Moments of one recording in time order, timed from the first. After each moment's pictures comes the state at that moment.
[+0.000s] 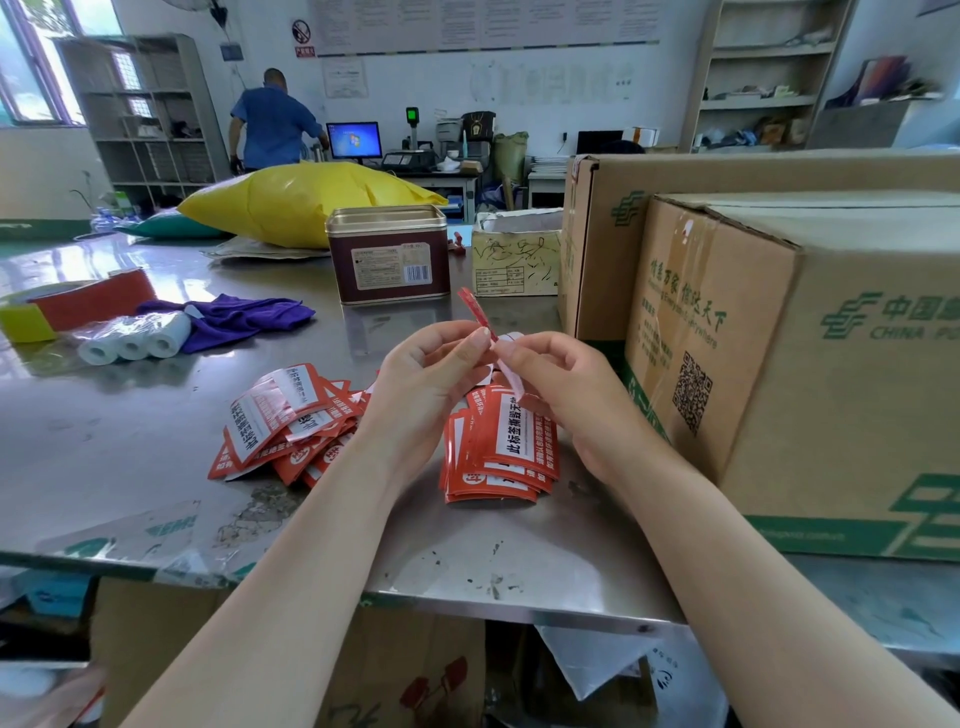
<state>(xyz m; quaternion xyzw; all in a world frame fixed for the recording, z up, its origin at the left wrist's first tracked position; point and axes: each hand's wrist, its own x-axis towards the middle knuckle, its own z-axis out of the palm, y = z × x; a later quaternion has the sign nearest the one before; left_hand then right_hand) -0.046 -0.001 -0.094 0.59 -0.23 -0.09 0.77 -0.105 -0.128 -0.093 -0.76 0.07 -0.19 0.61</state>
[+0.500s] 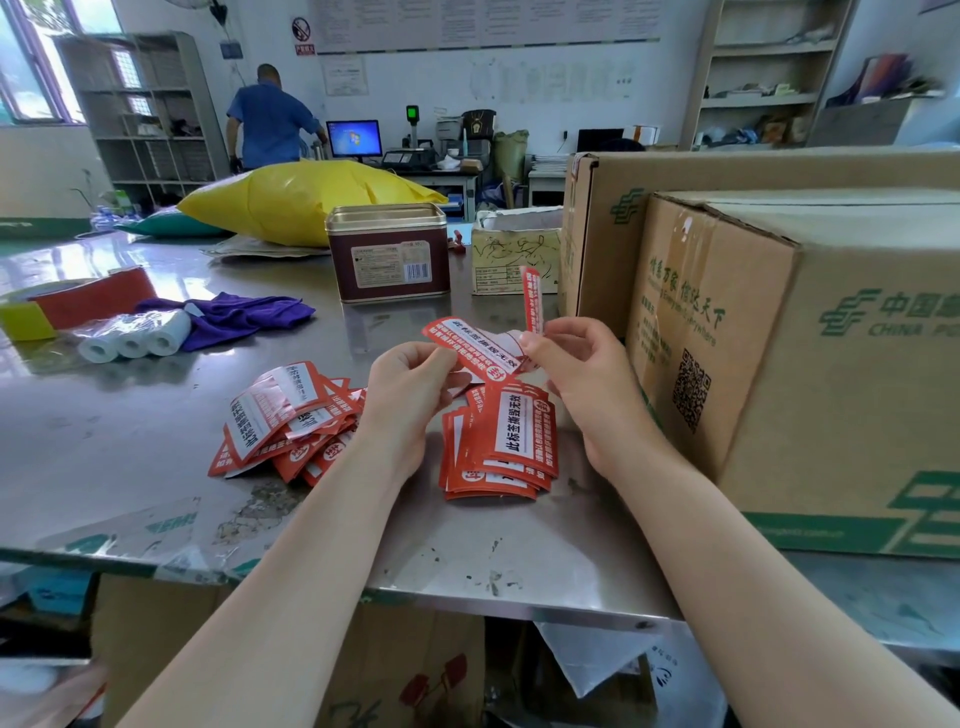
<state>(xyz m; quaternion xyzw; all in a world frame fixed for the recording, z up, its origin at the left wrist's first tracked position) -0.035 -0.007 -0.100 0.69 -0.08 -0.04 0.72 -0.107 -0.131 -0.089 -0.69 0.12 -0.27 0.66</state>
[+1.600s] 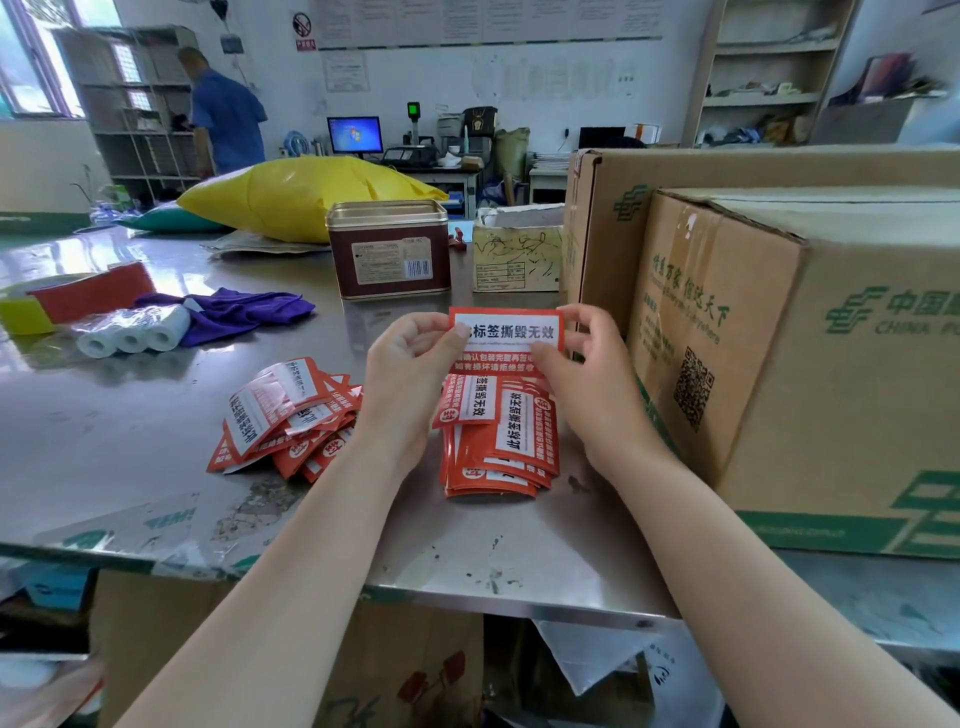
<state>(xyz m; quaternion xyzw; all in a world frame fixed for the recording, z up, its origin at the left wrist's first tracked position) -0.051 0.000 -0.089 0.63 -0.15 -0.02 0.76 -0.107 -0.130 -0.095 -0.73 0.09 -0.30 0.61</state>
